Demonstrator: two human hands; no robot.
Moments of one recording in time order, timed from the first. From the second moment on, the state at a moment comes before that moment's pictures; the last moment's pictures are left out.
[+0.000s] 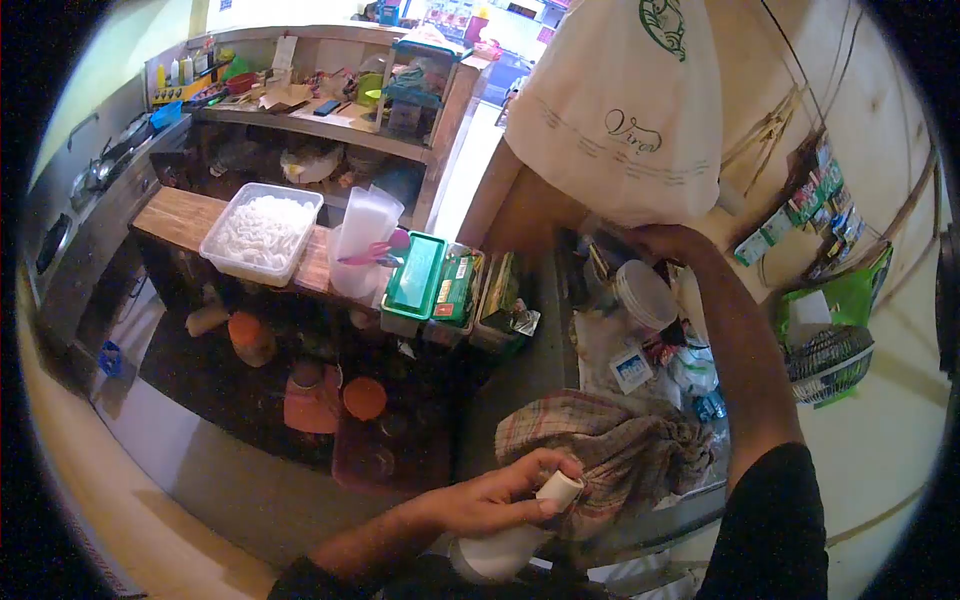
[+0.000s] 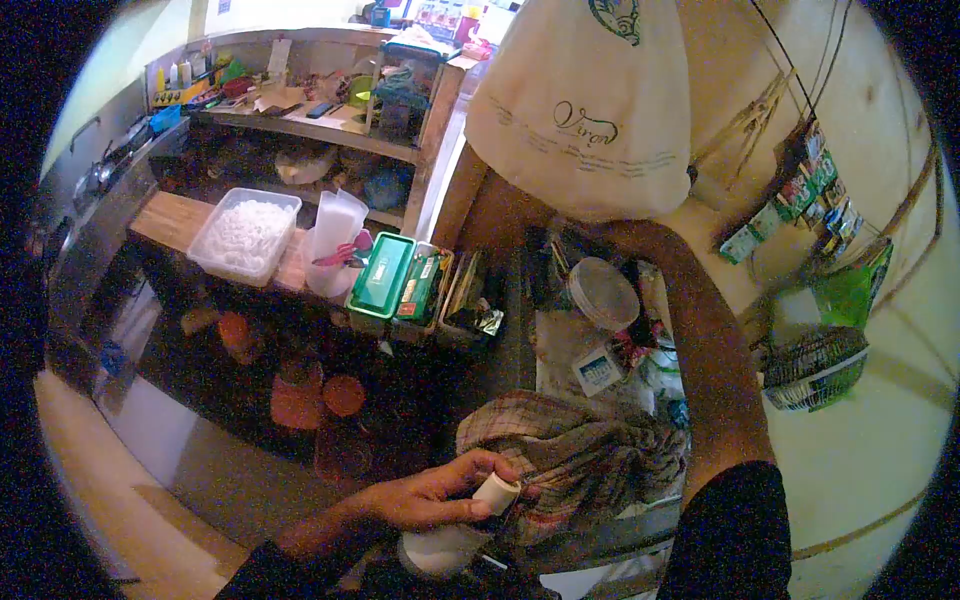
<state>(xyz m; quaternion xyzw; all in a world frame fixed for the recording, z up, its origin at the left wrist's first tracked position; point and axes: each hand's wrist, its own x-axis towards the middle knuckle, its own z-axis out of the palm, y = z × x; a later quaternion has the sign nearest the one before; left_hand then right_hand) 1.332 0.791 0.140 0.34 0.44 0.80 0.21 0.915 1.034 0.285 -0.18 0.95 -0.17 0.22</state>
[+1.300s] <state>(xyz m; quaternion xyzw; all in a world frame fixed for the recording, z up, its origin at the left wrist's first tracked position) 1.337 0.800 0.145 0.29 0.42 0.84 0.18 0.922 1.047 0.326 -0.27 0.96 0.04 0.00</state>
